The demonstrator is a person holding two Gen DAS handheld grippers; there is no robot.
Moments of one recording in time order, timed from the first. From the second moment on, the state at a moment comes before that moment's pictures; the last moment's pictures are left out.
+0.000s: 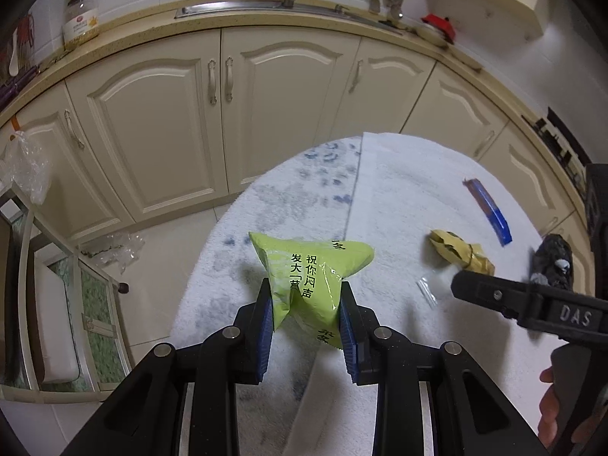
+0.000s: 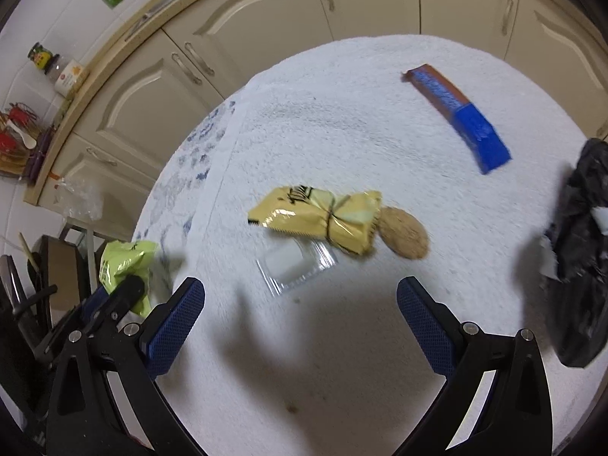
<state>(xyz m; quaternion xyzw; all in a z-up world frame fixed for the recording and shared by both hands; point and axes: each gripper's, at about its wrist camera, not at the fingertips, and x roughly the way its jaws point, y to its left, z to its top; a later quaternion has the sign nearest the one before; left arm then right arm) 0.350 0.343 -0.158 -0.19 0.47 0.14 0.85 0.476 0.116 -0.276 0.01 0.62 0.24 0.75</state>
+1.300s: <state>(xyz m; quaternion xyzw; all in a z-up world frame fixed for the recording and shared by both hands) 0.266 0.263 -0.149 -0.16 0.48 0.07 0.86 0.348 -0.012 -0.266 0.00 0.61 0.25 0.76</state>
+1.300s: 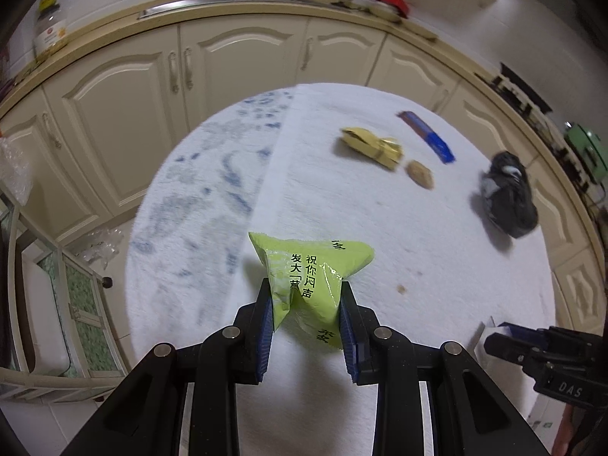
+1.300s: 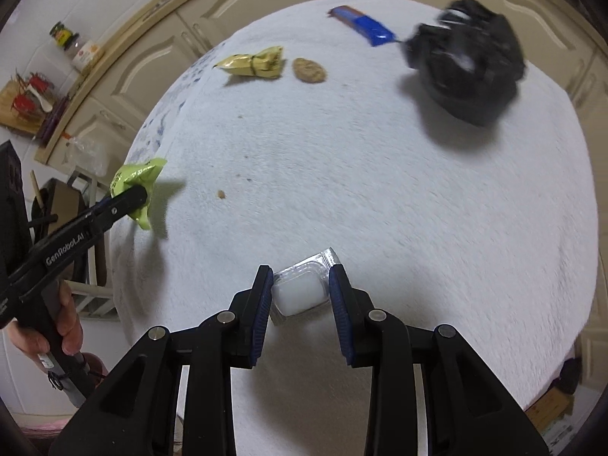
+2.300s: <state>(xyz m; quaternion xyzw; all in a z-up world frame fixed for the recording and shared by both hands) 0.296 -0.013 -0.147 0.00 0.51 -0.16 0.84 0.270 -0.260 -0.248 0.19 0.56 0.08 0.80</state>
